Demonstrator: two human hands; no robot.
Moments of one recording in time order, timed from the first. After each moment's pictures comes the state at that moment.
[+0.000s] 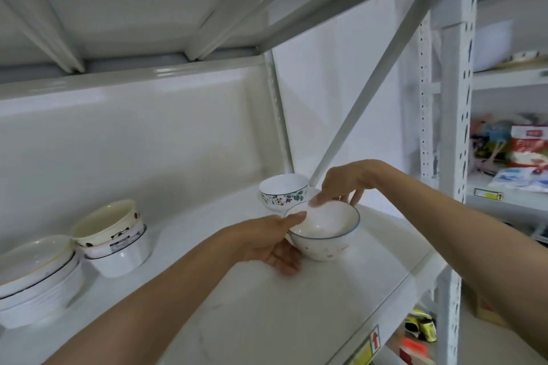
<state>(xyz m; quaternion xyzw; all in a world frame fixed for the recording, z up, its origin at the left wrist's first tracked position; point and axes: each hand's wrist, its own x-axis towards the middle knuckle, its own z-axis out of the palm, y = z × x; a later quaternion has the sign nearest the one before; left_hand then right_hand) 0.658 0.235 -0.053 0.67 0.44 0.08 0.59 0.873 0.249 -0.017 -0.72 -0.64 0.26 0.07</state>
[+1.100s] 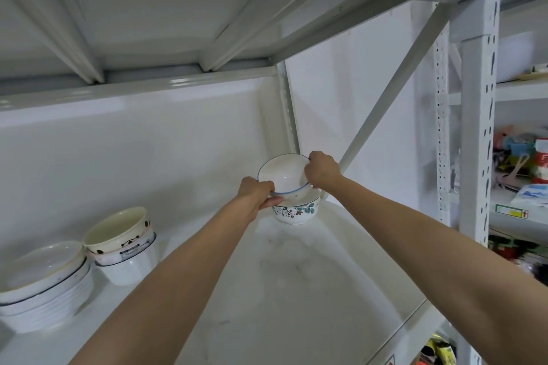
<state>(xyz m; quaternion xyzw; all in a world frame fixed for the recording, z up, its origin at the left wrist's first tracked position) 0.674 0.338 -0.019 0.56 0.51 0.45 0.48 0.827 0.322 -0.011 -0.72 -0.55 0.10 0.41</state>
